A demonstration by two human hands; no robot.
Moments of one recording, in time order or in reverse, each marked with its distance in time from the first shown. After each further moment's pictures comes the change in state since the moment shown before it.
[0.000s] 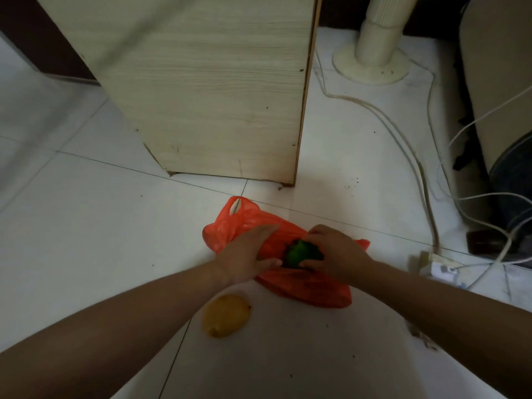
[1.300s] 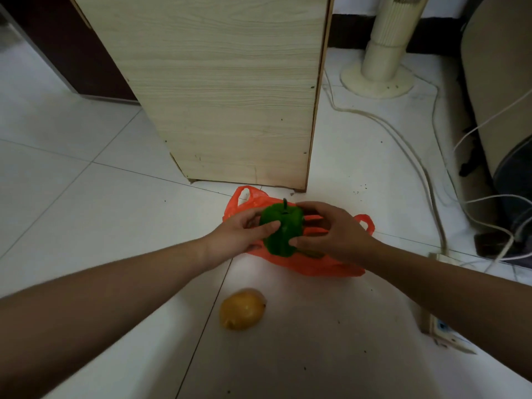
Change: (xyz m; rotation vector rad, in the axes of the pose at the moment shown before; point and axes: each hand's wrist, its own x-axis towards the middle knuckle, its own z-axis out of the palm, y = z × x) left_hand -0.044 0.033 -0.077 -0.851 -0.024 -0.200; right_hand -0.017 -0.058 -0.043 0.748 0.156 0.013
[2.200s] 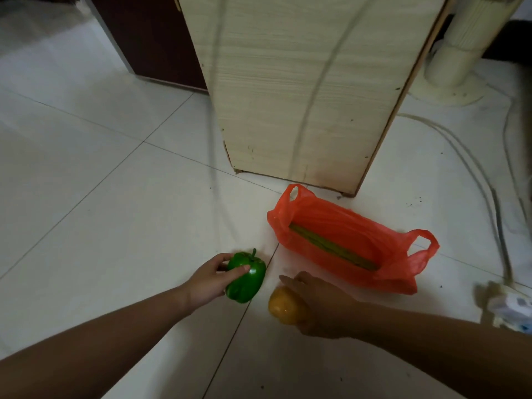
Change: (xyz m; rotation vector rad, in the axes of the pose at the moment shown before) left_hand -0.083 -0.104 -0.062 -0.048 0.384 -0.345; right_hand -0.001 0.035 0.124 -0.791 -0.522 -0.150
